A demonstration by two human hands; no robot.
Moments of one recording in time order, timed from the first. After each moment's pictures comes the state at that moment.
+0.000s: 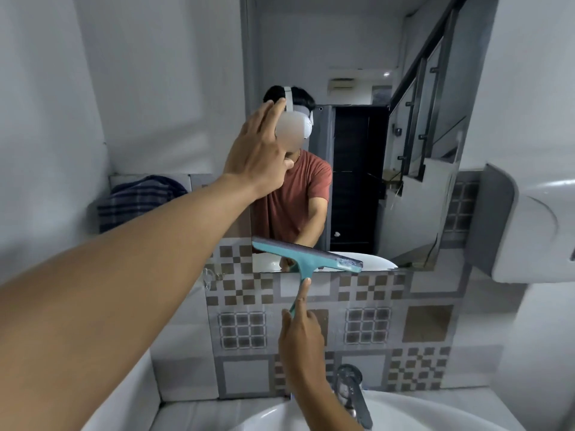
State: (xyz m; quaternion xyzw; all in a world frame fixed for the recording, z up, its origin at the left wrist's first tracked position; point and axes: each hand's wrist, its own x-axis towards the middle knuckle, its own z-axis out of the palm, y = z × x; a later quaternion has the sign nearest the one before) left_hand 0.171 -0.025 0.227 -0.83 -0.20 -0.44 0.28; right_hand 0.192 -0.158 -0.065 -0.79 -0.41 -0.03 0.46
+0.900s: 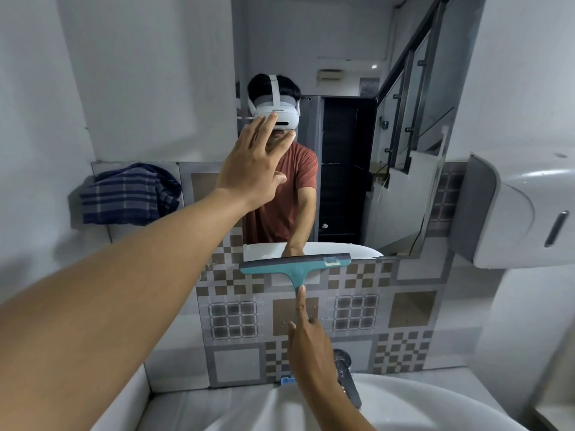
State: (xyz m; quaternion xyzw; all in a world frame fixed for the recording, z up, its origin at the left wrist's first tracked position) left_hand 0.168 -0.027 0.187 -0.86 -0.17 -0.42 0.25; right_hand 0.207 -0.185 -0.087 -0.86 -0.40 -0.03 0.33
